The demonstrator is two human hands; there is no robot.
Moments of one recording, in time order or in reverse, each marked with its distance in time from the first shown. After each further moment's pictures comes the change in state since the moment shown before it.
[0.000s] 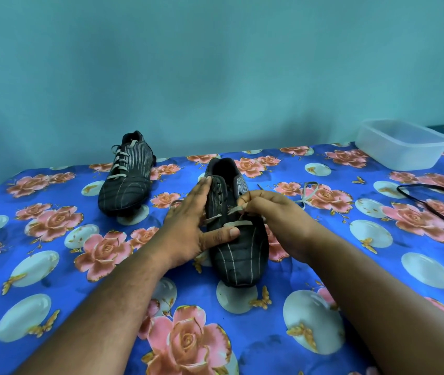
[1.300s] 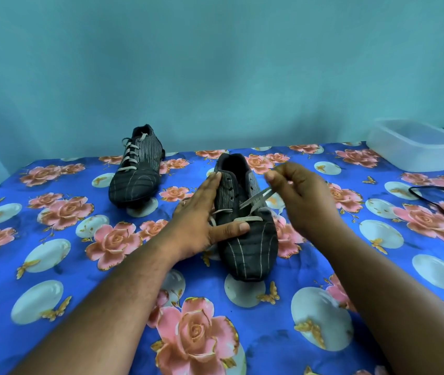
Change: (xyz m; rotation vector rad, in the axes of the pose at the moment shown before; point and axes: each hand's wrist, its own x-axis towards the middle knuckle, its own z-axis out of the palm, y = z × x) left_hand 0.000 0.000 0.001 -0.001 -0.006 -0.023; right_hand 0.009 -0.001 -0.018 -0.544 0.427 -0.417
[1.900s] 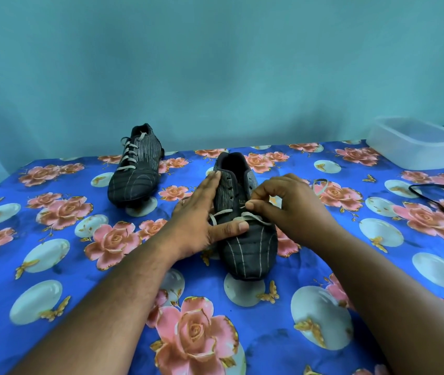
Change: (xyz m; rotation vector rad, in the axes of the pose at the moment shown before) left_hand 0.001 -0.001 0.000 0.006 -0.001 0.003; right_hand -0.001 0.013 0.005 -0.260 -0.217 -0.198
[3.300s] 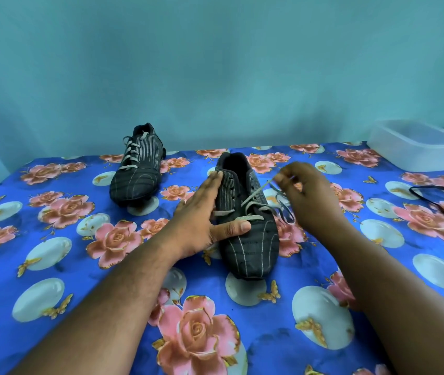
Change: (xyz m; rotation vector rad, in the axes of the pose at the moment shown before) left_hand -0.001 0.002 -0.001 -0.014 -0.023 -0.011; right_hand 0.007 0.023 -0.004 0.071 0.254 0.185
